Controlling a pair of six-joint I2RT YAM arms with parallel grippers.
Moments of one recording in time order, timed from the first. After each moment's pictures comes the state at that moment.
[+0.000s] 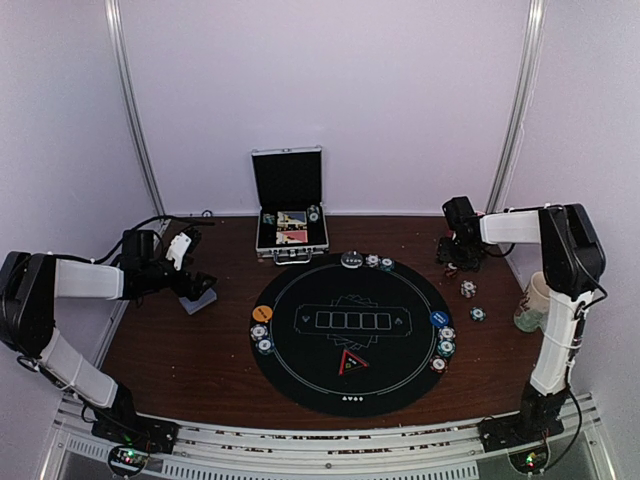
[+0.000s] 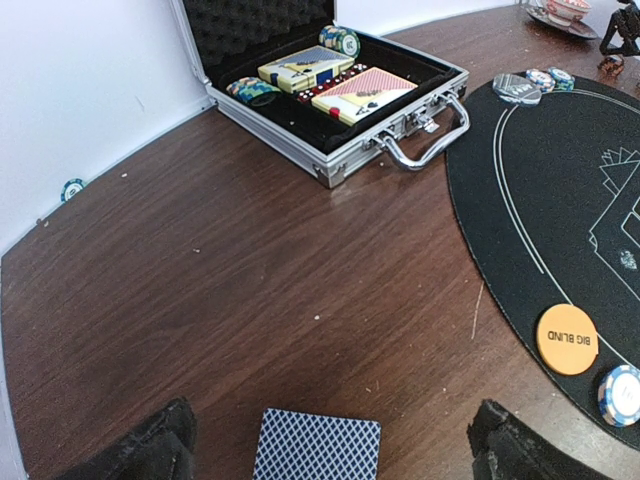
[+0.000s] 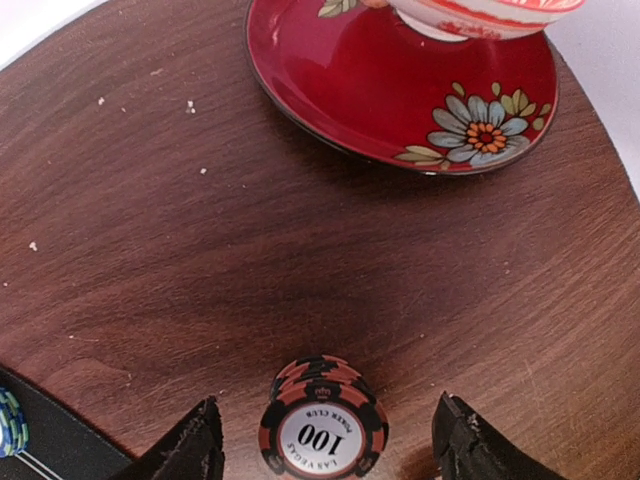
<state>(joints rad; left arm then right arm) -0.07 1.48 0.66 0.21 0.45 0.39 0.20 1.97 1.33 -0.39 0.32 0.50</state>
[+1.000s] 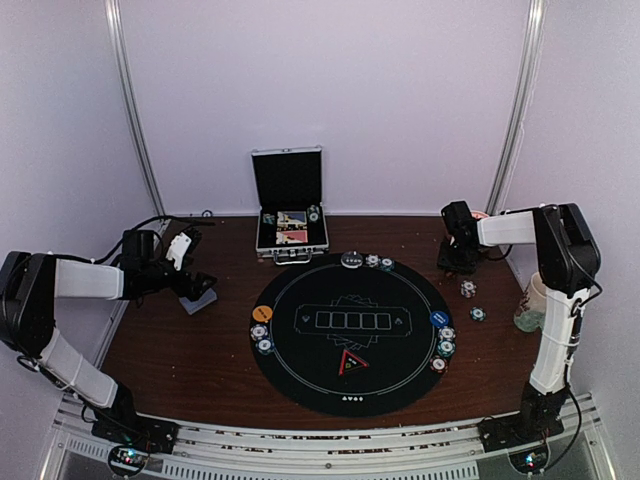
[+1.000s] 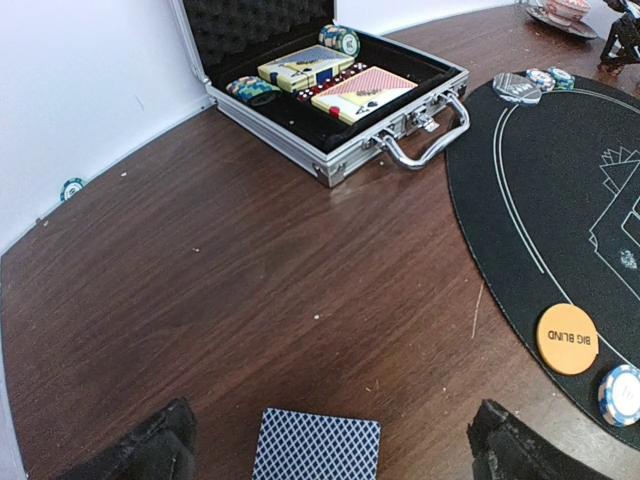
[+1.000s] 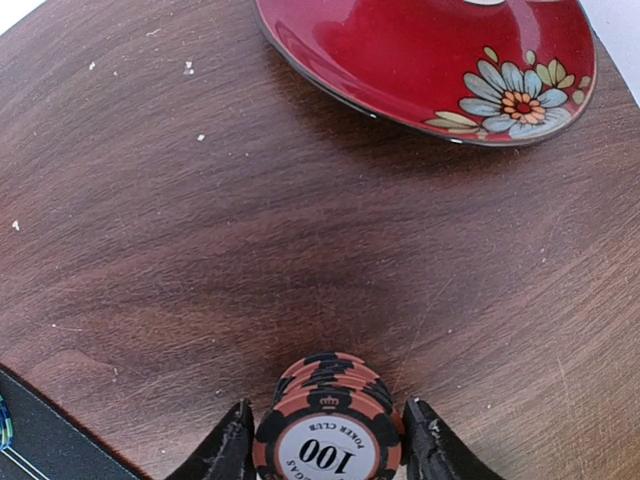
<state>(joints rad) -0.07 1.48 0.66 0.21 0.45 0.39 0.20 2.01 1.34 -0.39 0.27 0.49</state>
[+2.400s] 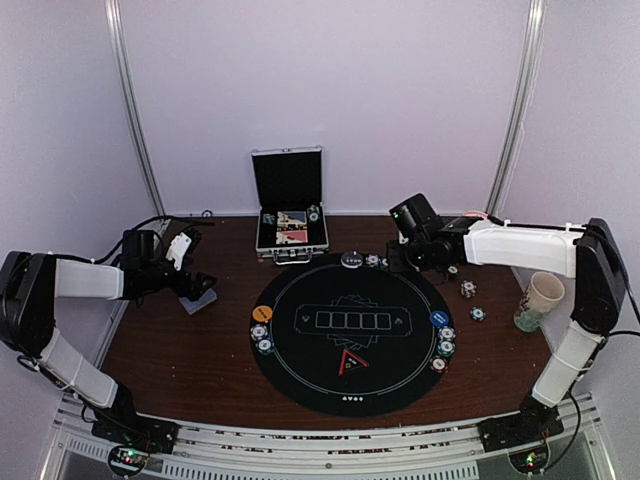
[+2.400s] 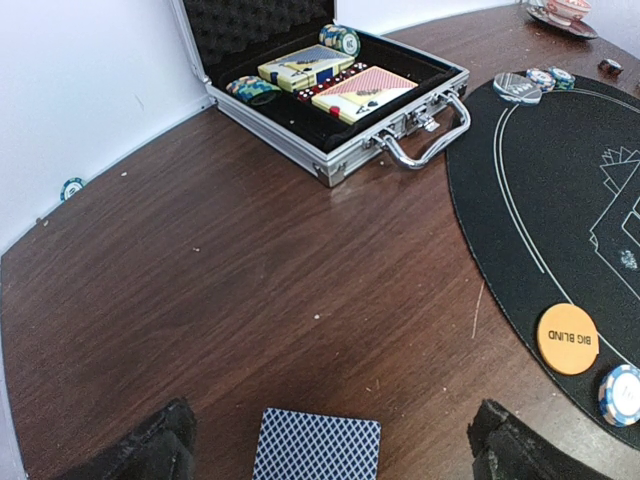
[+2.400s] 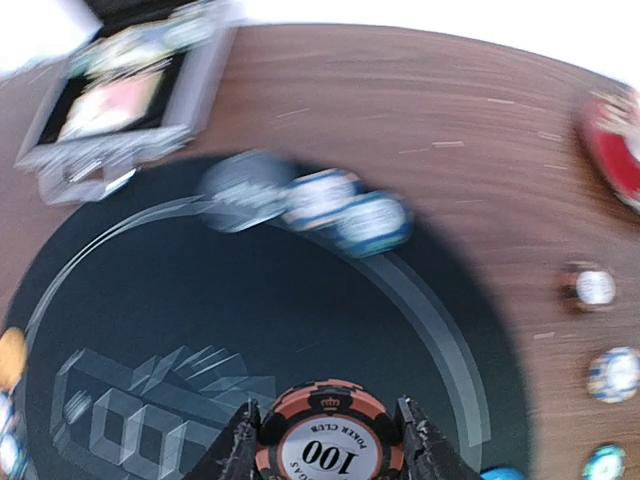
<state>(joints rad) -0.07 1.48 0.66 0.21 0.45 0.39 0.64 1.70 1.25 -0.40 0.35 0.46</state>
